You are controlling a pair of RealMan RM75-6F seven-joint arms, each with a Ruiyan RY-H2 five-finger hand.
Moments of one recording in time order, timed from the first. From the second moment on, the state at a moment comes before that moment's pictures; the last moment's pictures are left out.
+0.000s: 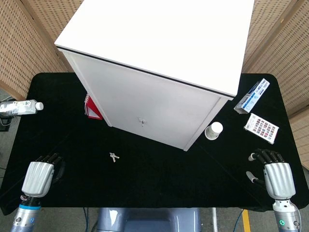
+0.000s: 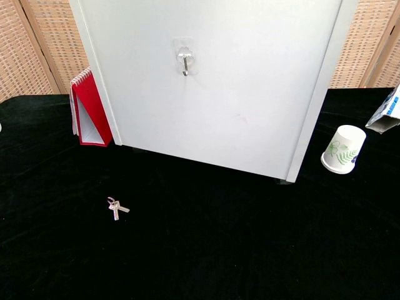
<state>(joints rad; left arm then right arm) -0.14 -1.35 0.08 -1.68 1.62 1.58 0.37 0.07 -1.26 0.05 -1.53 -1.64 1.62 -0.05</state>
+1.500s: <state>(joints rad) -0.48 -1.60 -0.17 -1.53 1.06 1.05 0.69 0.08 -1.20 0.05 -1.59 -1.59 1.54 0.02</state>
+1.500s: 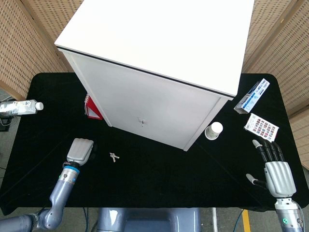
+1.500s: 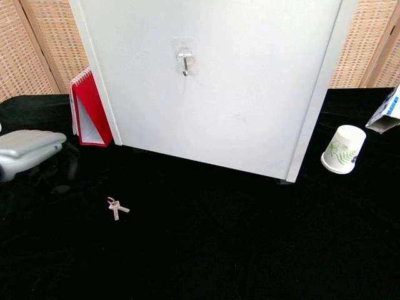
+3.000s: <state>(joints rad) -0.63 -1.81 -0.12 -1.37 0.87 1.07 0.79 0.08 -1.19 0.05 -1.60 -1.60 1.55 0.05</state>
